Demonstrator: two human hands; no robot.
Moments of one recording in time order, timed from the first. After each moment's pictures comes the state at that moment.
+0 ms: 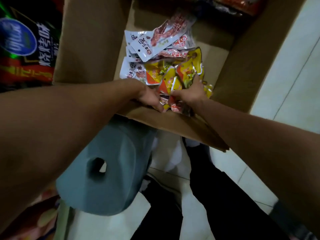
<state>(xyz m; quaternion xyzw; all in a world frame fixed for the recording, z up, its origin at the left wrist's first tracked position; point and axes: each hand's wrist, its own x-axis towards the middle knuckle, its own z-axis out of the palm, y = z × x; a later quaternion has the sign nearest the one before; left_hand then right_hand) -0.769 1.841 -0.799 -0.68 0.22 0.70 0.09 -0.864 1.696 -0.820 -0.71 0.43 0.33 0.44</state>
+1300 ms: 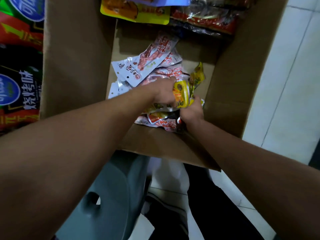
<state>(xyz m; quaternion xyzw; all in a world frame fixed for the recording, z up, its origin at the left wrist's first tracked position) -0.742 1.751 -0.804 -0.80 0.27 0.53 -0.05 -0.873 1.684 -0.829 -0.63 0.55 0.18 0.51</state>
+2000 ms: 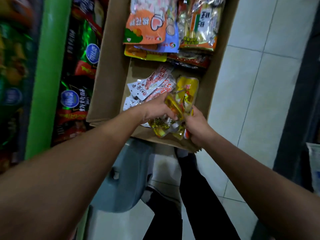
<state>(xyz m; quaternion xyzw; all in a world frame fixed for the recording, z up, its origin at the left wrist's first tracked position) -0.771 1.779 -0.626 -0.70 0.02 0.61 -0.37 -0.894 1.666 -0.638 -0.50 0.42 0.14 0.74</state>
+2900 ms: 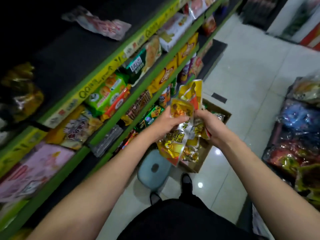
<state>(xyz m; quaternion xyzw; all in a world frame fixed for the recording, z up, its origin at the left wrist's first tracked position) -0.875 1.931 -0.009 -0.73 -0.02 0.28 -0.62 -0.894 1.765 0.007 -0.59 0.16 0.23 0.76</state>
